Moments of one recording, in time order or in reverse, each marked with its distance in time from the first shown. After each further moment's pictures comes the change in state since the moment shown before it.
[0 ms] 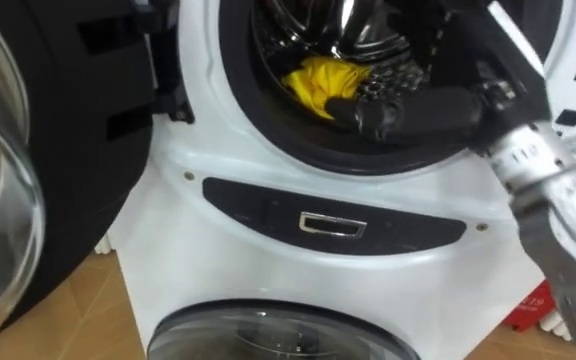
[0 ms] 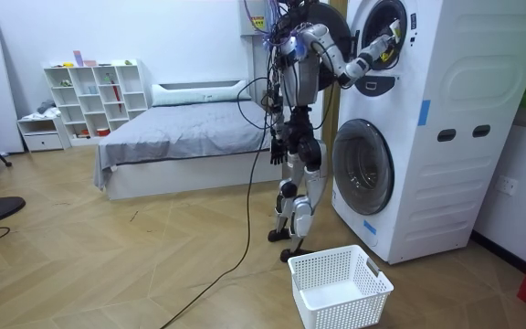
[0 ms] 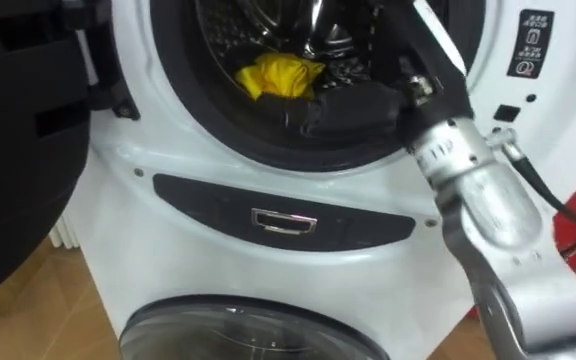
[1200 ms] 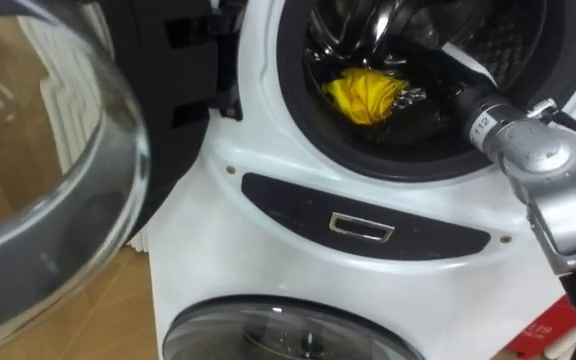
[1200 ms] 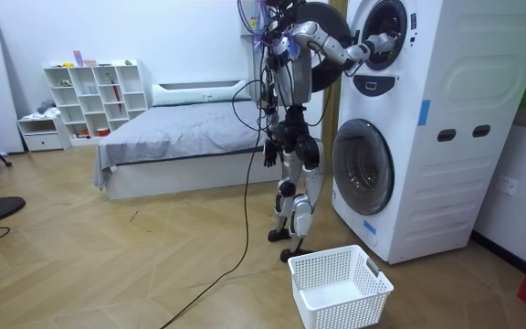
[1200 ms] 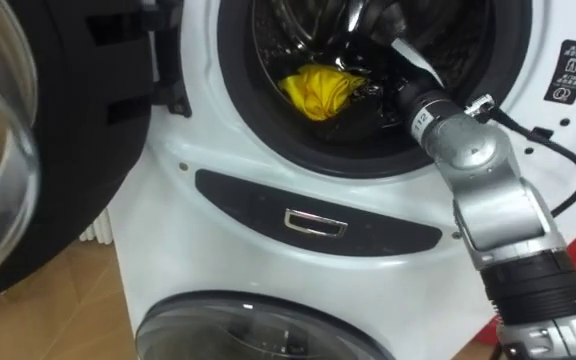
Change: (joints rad) left arm -0.004 -0.004 0.132 -0.081 0.024 0.126 -0.030; right arm -0.238 -0.033 0.062 0.414 -0.471 0.227 0.225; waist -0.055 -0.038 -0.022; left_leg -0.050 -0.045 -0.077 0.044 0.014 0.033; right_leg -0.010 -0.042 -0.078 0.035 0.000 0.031
